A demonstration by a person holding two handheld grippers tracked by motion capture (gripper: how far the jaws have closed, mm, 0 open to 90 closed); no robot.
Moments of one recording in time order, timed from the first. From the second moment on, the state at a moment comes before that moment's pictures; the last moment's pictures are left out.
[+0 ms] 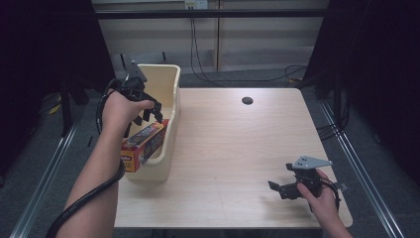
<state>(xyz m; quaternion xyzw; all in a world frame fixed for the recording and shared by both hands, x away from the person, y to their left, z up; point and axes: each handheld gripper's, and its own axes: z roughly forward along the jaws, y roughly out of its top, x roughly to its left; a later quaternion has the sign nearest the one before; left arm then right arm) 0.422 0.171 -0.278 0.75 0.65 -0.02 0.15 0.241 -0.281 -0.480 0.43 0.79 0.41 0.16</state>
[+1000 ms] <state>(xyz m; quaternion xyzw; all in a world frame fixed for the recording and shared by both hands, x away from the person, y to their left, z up) 0.406 0.081 -0.283 0.80 0.55 -0.05 0.22 0.240 -0.284 -0.474 0.43 0.79 0.41 0.17</state>
